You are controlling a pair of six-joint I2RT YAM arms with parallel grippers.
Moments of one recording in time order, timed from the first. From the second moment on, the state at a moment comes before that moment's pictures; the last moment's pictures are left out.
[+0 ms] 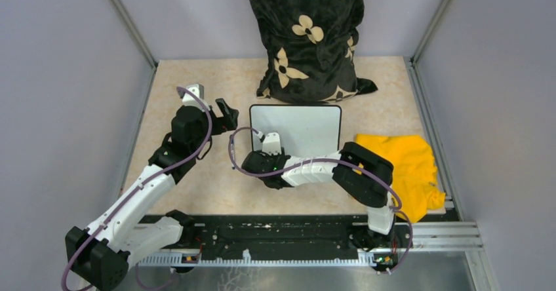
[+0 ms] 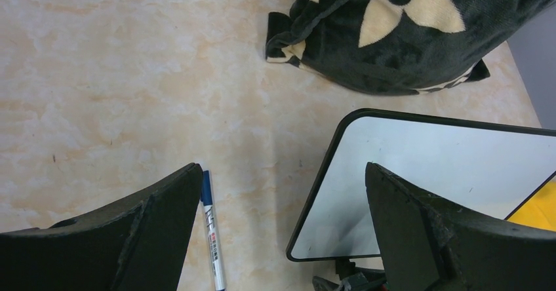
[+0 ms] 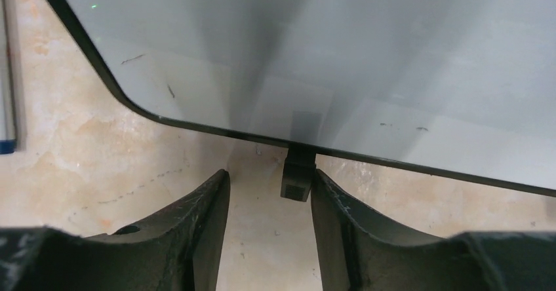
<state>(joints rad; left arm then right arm) -0.49 0.96 0.79 -0.11 -0.27 -0.45 1.17 1.91 1.16 -0.33 0.70 0.86</state>
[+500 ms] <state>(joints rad) -0.49 0.93 0.79 -0.11 -0.32 -0.45 1.27 1.39 0.70 -0.04 0.69 0.74</state>
